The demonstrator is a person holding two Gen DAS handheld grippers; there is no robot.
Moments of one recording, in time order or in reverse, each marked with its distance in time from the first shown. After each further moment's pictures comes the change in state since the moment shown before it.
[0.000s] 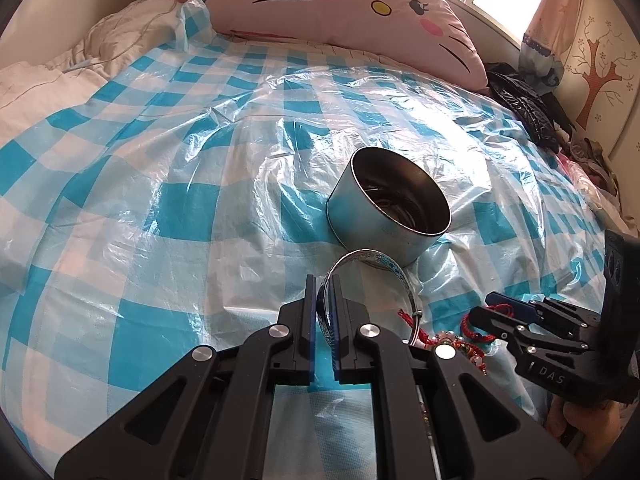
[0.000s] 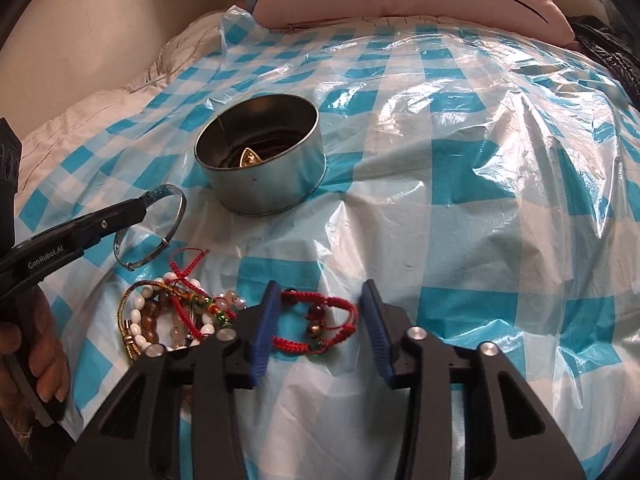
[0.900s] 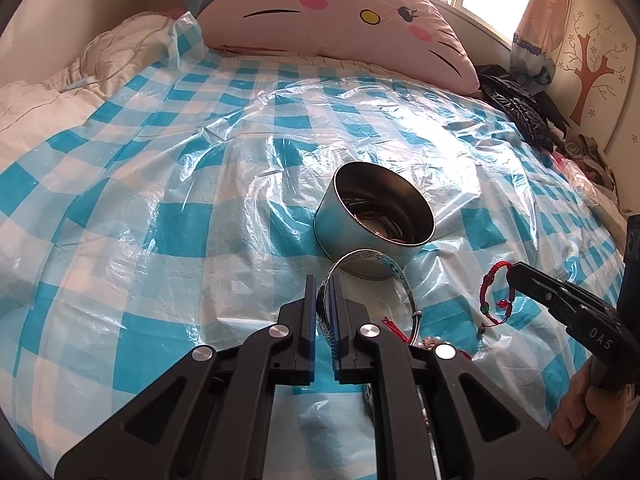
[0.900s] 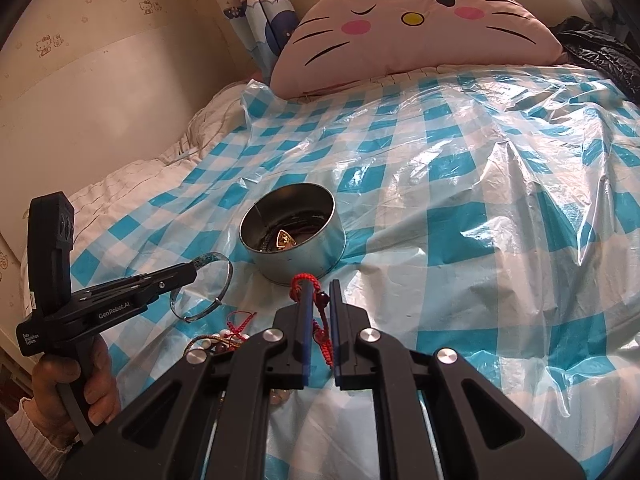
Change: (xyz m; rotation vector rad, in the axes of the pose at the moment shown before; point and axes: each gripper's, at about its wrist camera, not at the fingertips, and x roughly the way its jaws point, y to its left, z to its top) left arm -0.012 -0.012 0.004 0.038 -0.040 0.005; right arm -0.046 -0.012 0.007 0.079 -0.229 0.141
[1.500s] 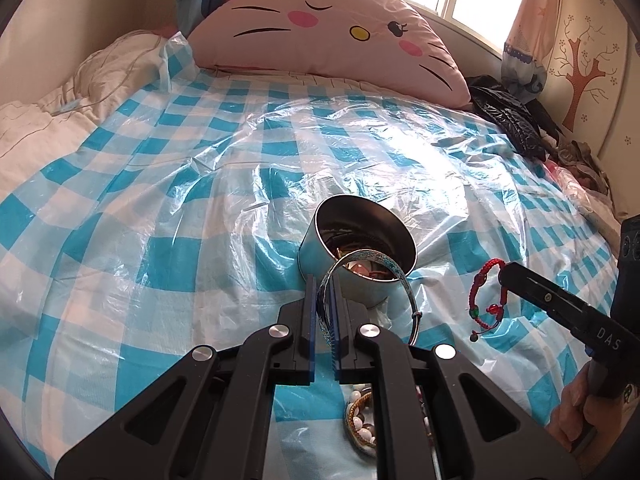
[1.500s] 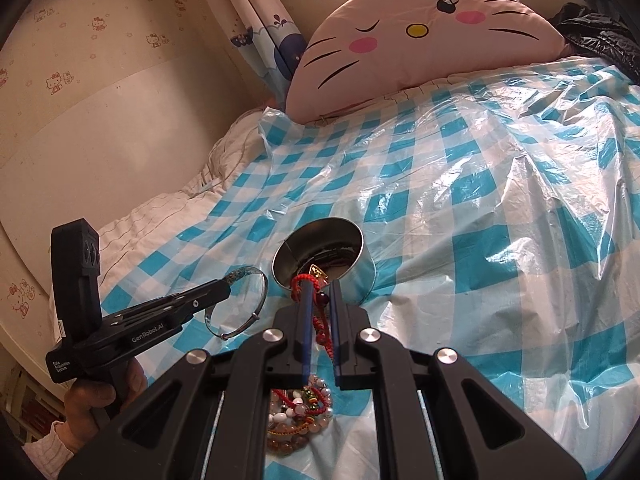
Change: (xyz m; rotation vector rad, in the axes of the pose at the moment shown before) left arm -0.007 -0.012 0.020 0.015 -0.056 -0.022; right arm -0.010 0.001 0.018 0.076 -0.075 0.111
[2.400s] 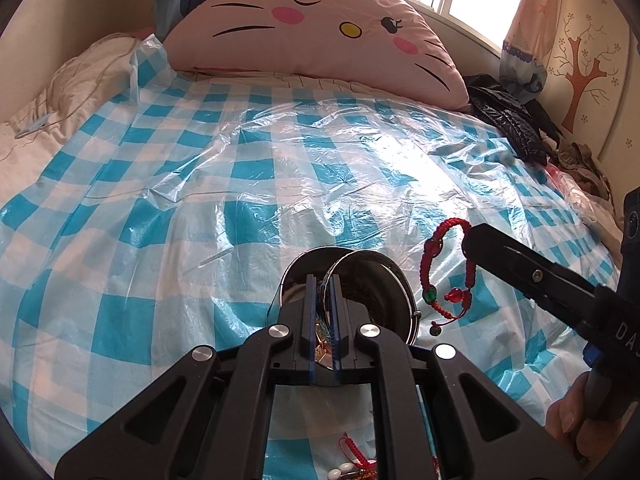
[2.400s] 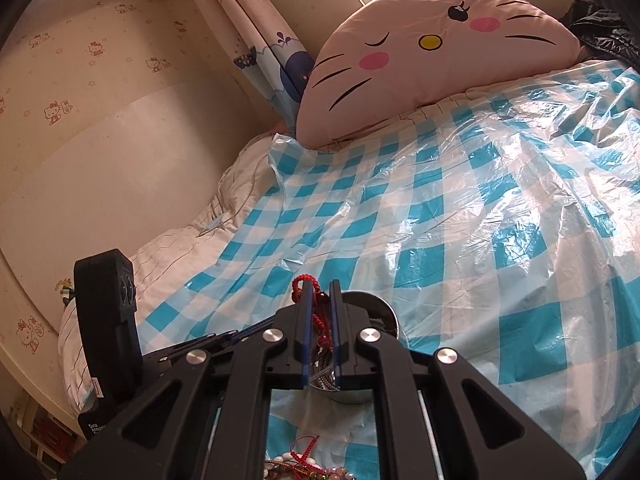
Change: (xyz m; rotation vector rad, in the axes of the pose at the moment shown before) left arm 0.059 -0.019 0.048 0.012 0.019 -0.018; right arm 0.046 0.008 0.057 0.036 -0.054 0.060
